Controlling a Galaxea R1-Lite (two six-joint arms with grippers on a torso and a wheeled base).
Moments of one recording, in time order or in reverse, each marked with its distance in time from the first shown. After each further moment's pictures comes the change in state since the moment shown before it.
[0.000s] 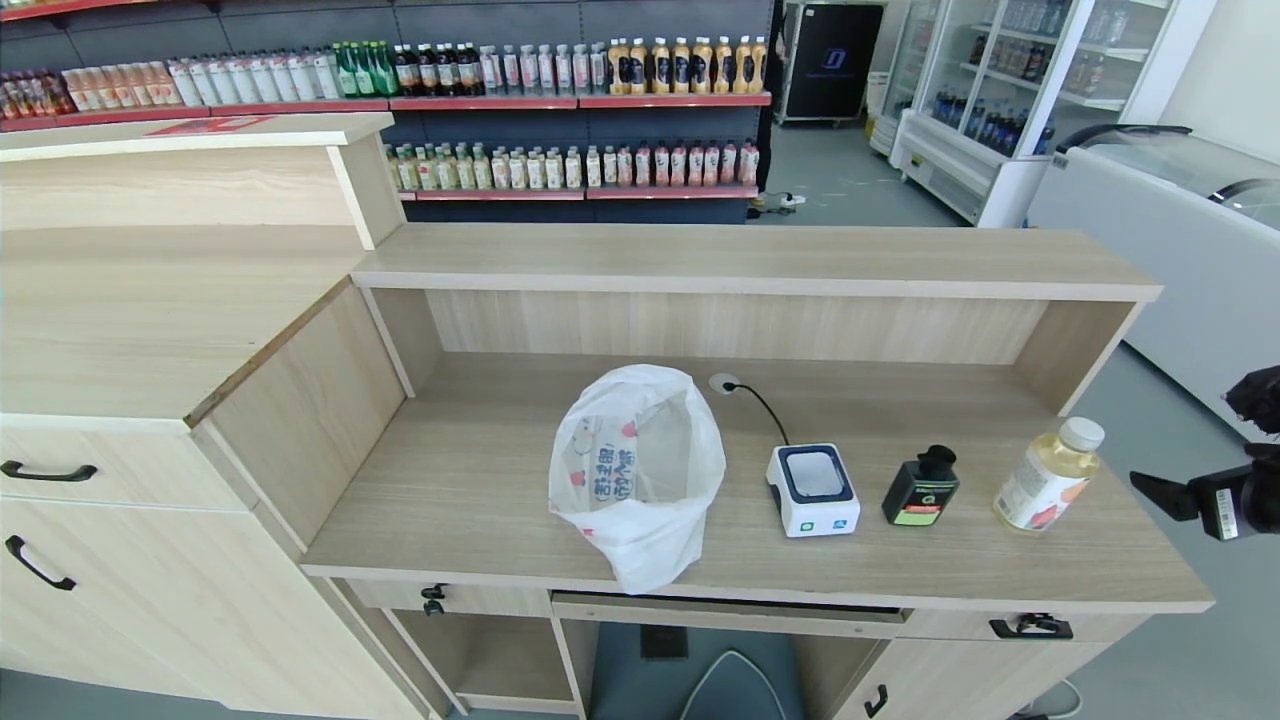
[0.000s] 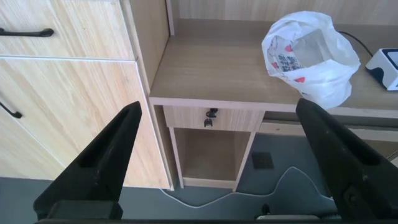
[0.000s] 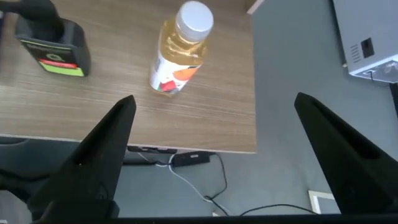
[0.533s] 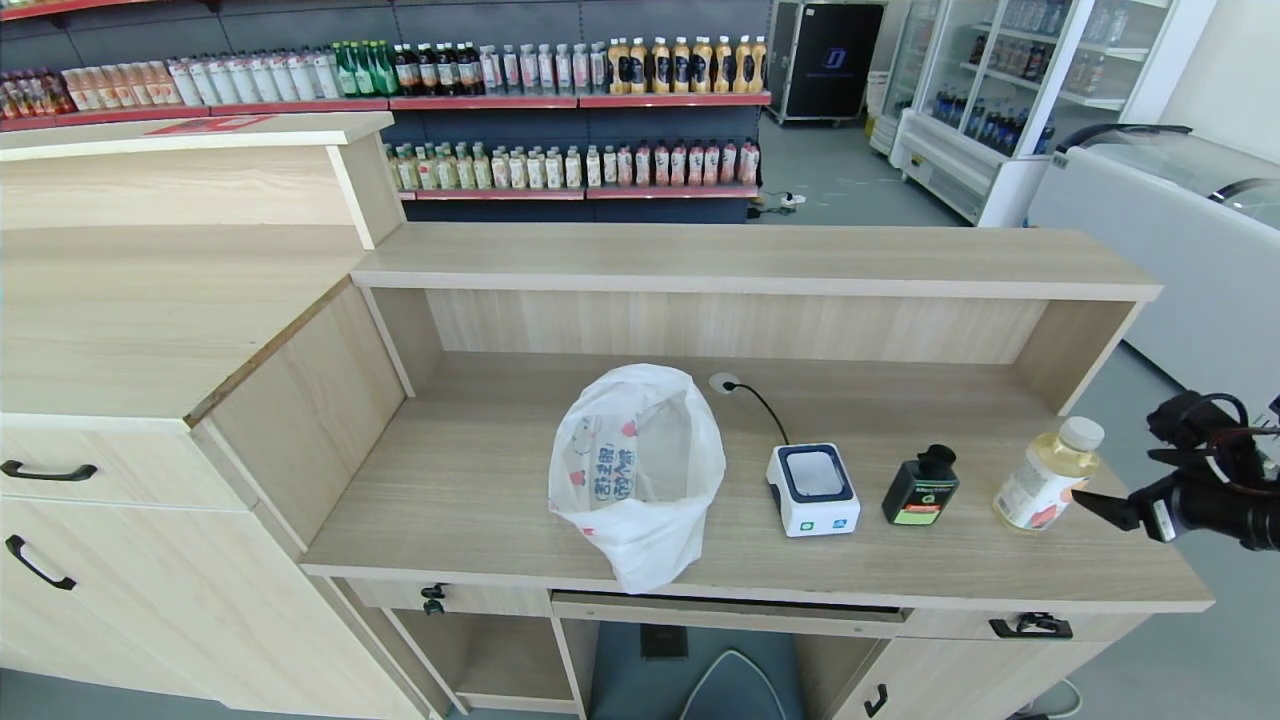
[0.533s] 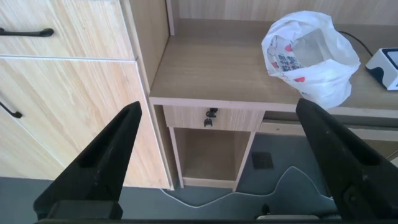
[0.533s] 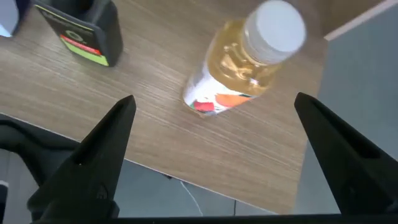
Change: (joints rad) left arm 0.000 0.000 0.000 0.000 0.000 0.000; right arm -0.034 0.365 -0.238 0.023 0.265 -0.194
